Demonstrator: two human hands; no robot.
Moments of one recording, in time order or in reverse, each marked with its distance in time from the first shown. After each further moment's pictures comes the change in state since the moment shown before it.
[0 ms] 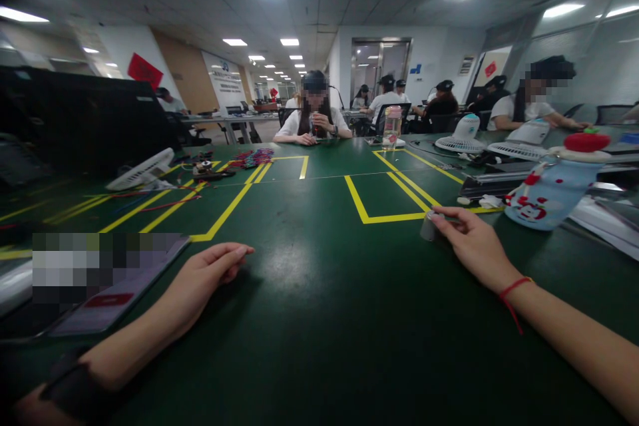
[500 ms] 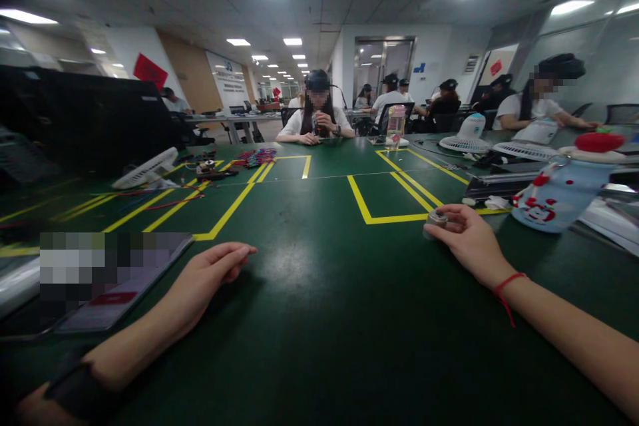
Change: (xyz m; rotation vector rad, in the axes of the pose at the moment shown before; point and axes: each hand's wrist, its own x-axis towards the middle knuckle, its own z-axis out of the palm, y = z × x) left_hand 0.003 -0.006 -0.002 0.007 -0.019 -0.019; right_hand 0.018 0.018 0.014 0.245 0.078 -0.010
